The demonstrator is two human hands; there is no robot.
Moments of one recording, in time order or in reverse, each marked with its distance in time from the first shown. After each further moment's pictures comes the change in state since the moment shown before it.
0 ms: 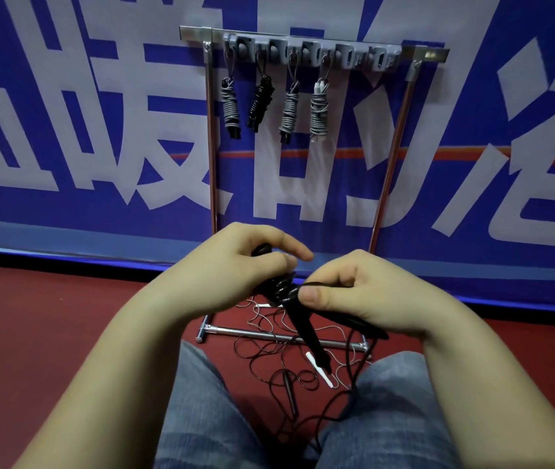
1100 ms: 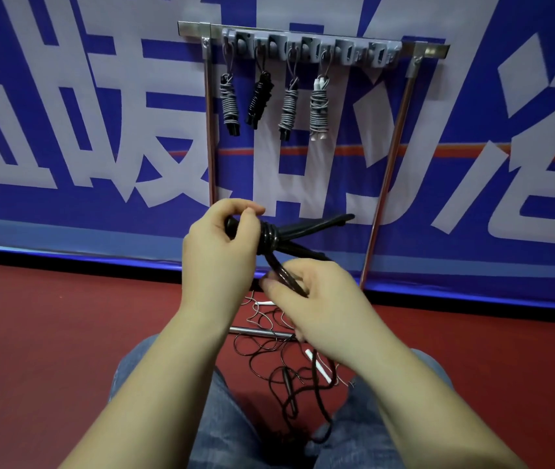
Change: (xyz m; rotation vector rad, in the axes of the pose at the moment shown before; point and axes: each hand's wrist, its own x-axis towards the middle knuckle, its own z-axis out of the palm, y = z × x) left_hand 0.012 -0.022 0.029 -0.136 0.793 0.059; right_hand 0.011 -0.008 0.055 0.030 0.377 0.016
